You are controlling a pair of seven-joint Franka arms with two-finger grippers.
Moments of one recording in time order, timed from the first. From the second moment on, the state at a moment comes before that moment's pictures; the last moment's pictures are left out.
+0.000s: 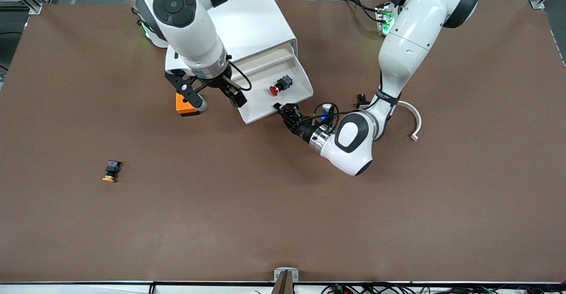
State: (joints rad) left arm -0.45 0.91 -0.09 -1.36 -1.19 1.59 -2.21; right arm 0.67 0.21 -0.03 -1.58 0.09 1.75 1.44
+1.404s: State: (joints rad) left arm -0.36 0.84 0.13 -1.23 -0.92 1.53 -1.89; right arm 0.89 0.36 -0.03 -1.58 0.06 1.94 1.83
